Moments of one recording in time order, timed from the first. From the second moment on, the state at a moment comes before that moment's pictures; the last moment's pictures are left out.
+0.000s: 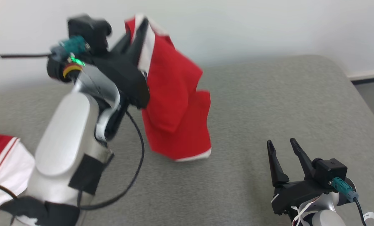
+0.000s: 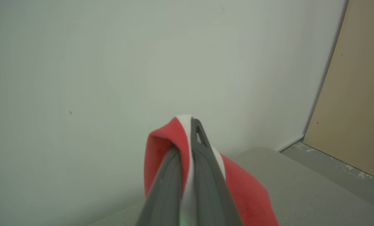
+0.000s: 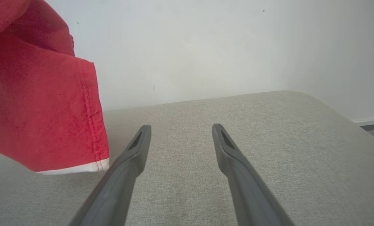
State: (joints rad) left arm -0.90 0.15 -0.34 0.37 -0.49 -0.12 0.20; right arm -0.16 -0.05 0.03 0.19 0.16 0.13 -0.06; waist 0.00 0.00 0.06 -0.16
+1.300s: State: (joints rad) left arm -0.15 0.22 -0.25 0.18 -0.47 0.00 -0.26; right arm -0.09 -0.05 -0.01 0.22 0.22 0.13 -0.14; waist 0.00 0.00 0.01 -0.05
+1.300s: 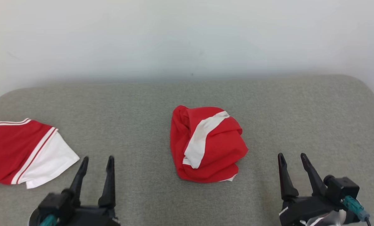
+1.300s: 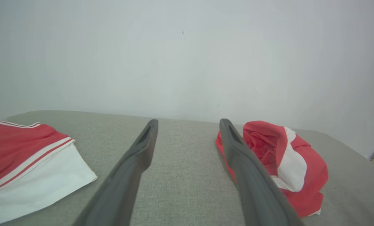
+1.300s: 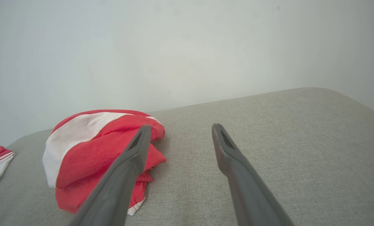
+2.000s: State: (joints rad) left arm 0.14 0.17 -0.06 0.12 -0.30 -0.07 -0.26; right arm 0.00 -0.05 -0.01 0.30 0.20 0.13 -0.18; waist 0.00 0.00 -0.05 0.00
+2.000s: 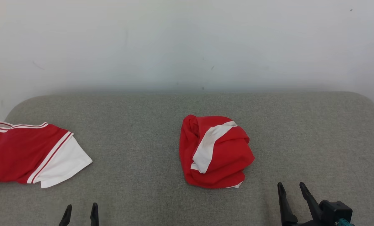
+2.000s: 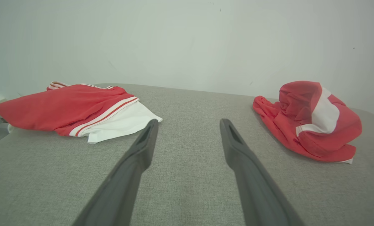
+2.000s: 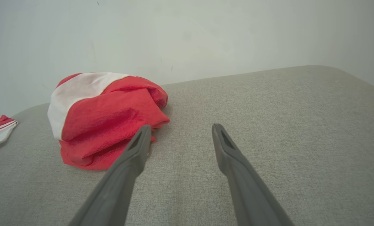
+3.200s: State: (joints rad) left arm -0.28 0.22 -0.24 0.28 -0.34 -0.12 0.10; right arm -0.05 -0.05 0.07 0.28 0.20 0.13 -0.12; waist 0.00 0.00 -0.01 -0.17
